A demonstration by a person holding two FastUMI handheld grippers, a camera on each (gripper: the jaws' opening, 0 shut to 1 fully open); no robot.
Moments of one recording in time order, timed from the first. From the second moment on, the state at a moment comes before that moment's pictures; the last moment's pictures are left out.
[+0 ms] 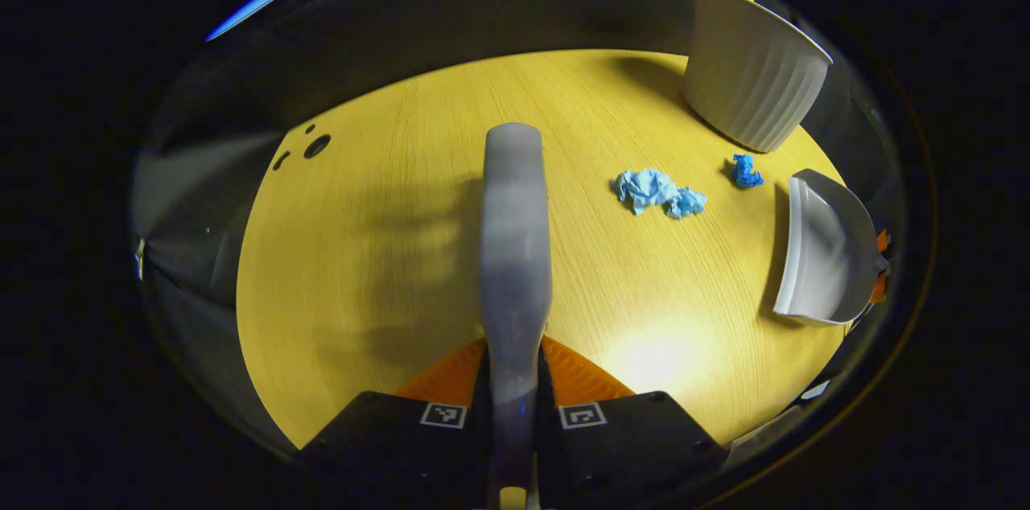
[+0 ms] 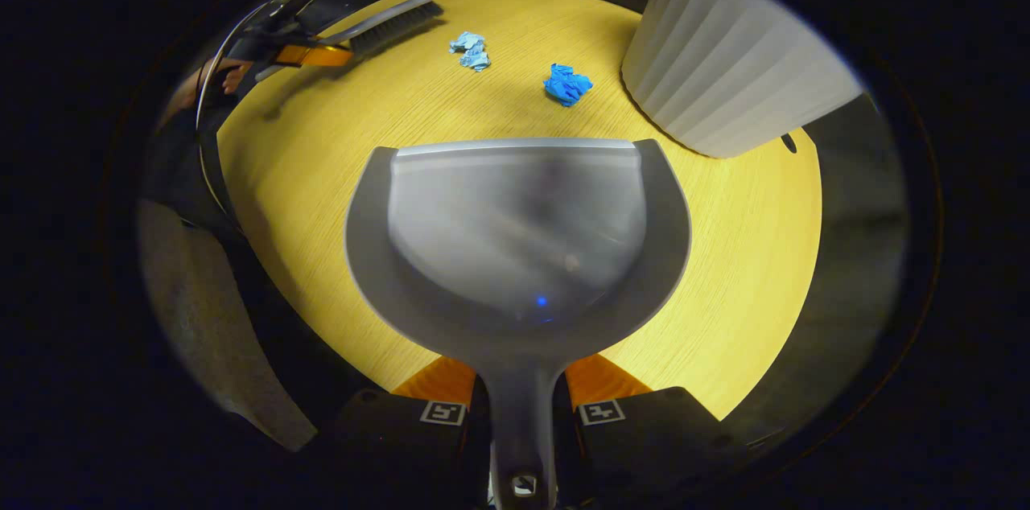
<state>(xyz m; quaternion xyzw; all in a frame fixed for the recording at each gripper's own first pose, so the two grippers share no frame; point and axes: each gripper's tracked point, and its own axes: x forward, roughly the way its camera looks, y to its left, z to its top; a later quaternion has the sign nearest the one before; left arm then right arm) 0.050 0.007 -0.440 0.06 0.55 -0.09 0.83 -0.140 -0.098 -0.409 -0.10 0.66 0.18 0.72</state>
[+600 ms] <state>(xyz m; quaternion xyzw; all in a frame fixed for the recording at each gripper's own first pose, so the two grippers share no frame) 0.104 -0.074 -0.462 0.14 0.55 -0.18 0.80 -0.115 -0.109 -0.432 -0.11 0.65 0.23 0.72</state>
